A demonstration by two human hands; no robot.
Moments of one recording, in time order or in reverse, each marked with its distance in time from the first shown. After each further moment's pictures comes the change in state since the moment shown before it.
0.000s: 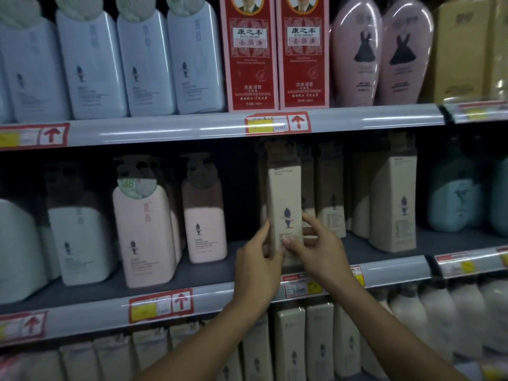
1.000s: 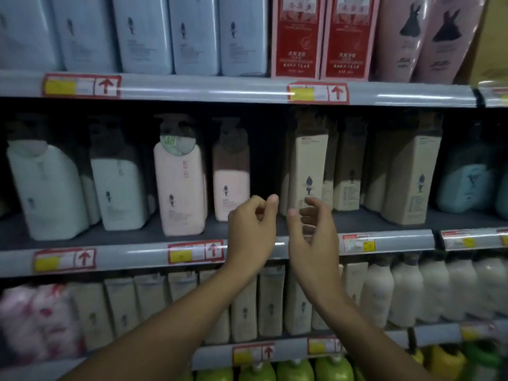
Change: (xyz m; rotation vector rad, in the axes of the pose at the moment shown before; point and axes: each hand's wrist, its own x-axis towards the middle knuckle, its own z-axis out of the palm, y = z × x) left_hand -0.037 0.034 -0.075 0.031 0.164 0.033; right_hand -0.100 -0.074 0.057 -0.028 0.195 -0.033
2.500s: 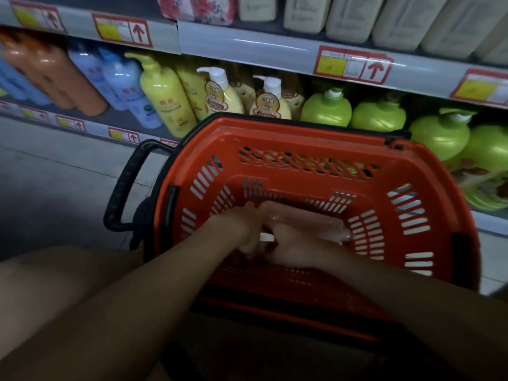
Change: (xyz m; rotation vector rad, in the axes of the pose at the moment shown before) left_hand -0.357 -0.288 -0.253 0.883 -1.484 -0.940; right_hand -0.452 0.185 0.171 -0.193 -1.742 0.479
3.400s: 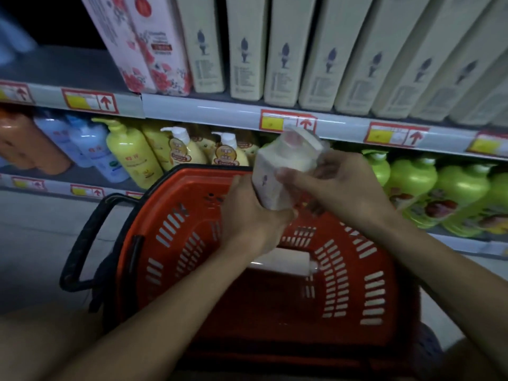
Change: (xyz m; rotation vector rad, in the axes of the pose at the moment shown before) left_hand -0.029 0.078 -0.051 -0.990 1.063 0.155; right_hand -0.113 -0.085 -0.148 0.228 0.903 -0.069
